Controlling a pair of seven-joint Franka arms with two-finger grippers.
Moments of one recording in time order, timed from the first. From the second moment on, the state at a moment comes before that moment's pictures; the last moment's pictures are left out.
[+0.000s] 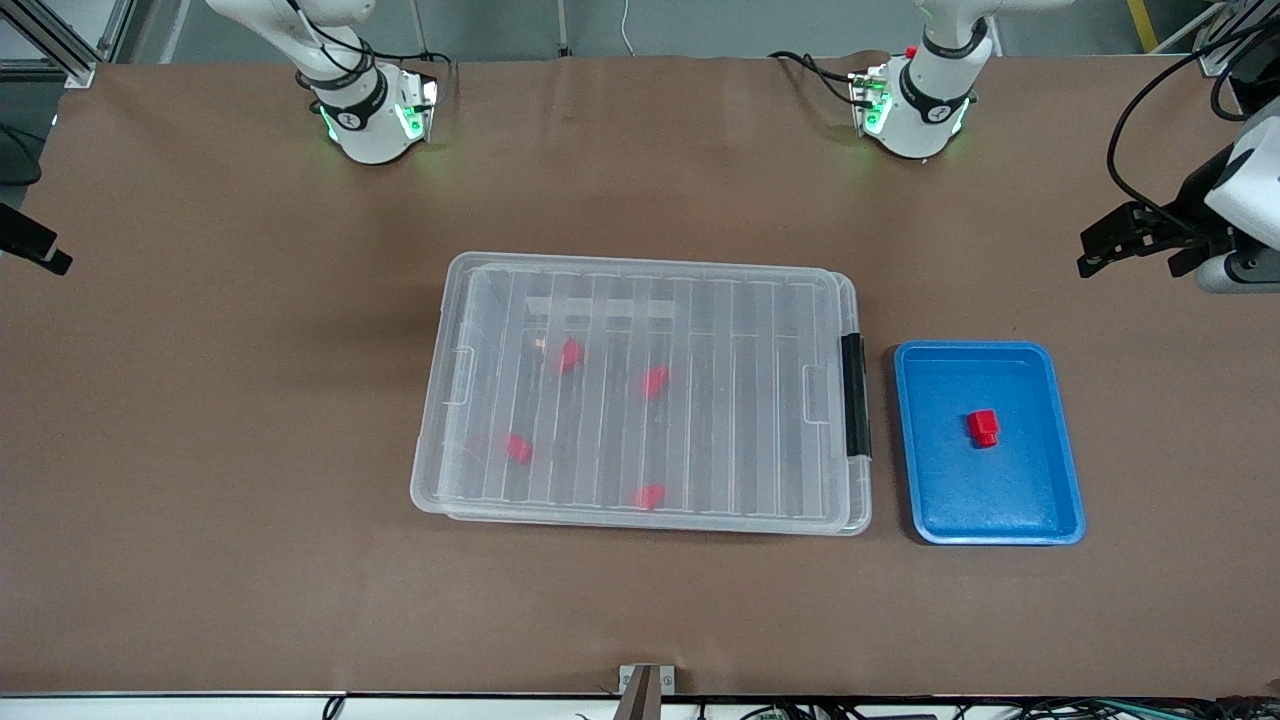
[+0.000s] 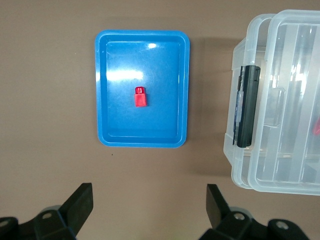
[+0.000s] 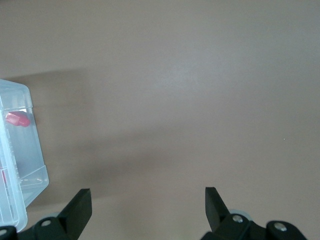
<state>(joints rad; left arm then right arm) -0.05 0.00 -0.03 -1.57 -0.01 1.57 -0.06 -0.08 -0.04 -0.10 -1.59 -0.01 1.57 0.00</state>
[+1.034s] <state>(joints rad) -0.05 0.01 -0.03 -1.57 -0.01 1.58 -0.06 0.01 0.13 0.15 -1.57 0.00 1.64 0.11</state>
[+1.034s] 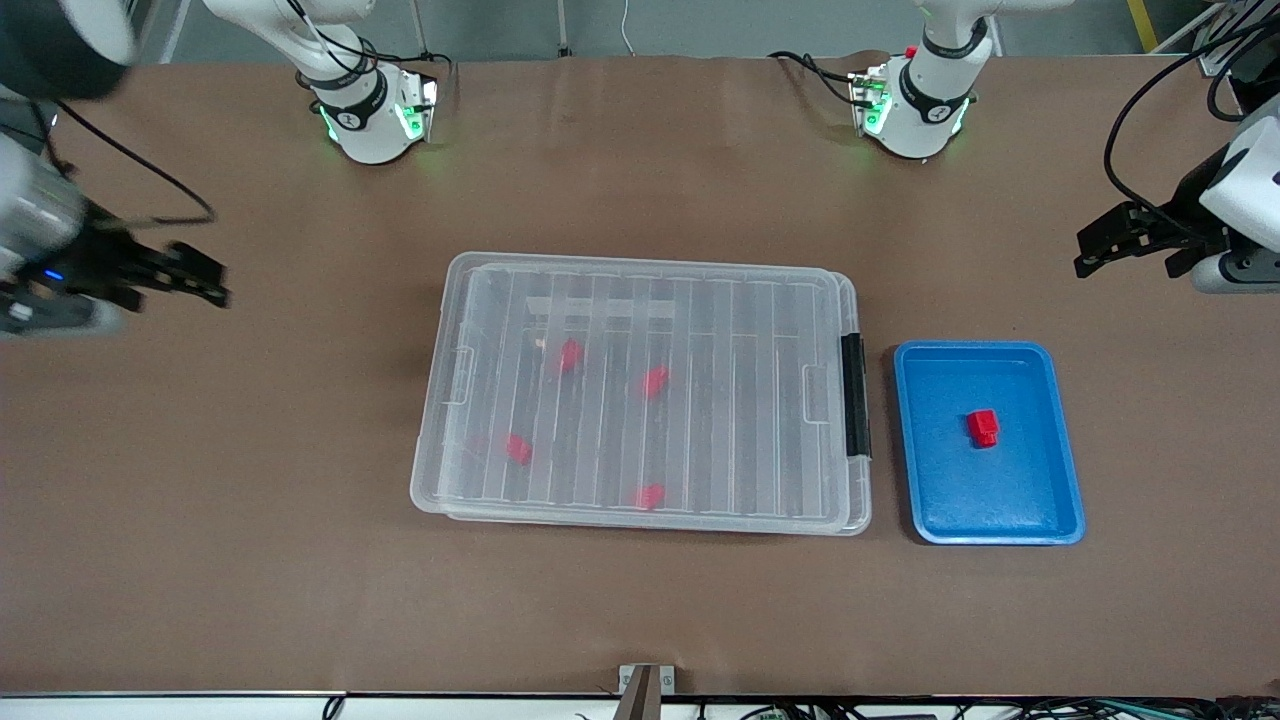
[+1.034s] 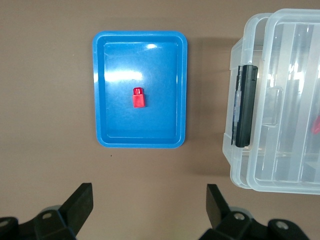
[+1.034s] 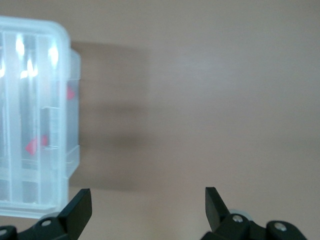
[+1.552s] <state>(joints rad) -0.04 0.17 -0.03 -1.67 -0.02 1.80 -0.05 0.14 0.40 0.27 -1.56 -0.11 1.80 0.30</state>
